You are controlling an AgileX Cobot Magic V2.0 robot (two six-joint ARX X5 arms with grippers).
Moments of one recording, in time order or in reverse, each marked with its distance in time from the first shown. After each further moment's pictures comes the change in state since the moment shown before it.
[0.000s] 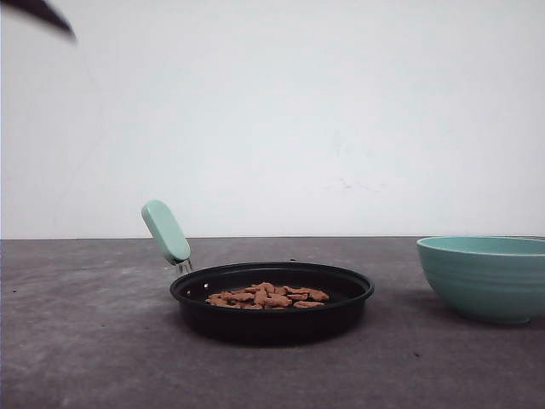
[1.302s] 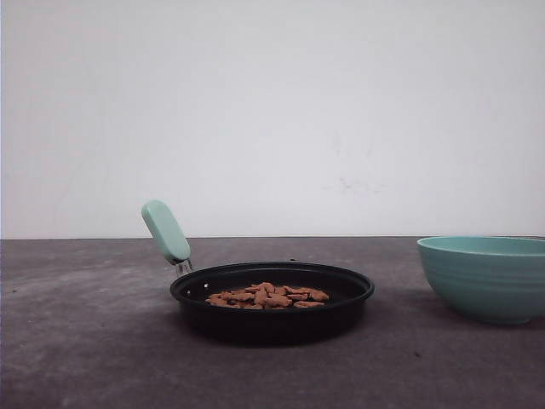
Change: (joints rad) left arm -0.039 -0.526 -0.288 -0.394 -0.340 -0.007; right arm 0.000 -0.006 -0.048 0.202 0.078 -0.120
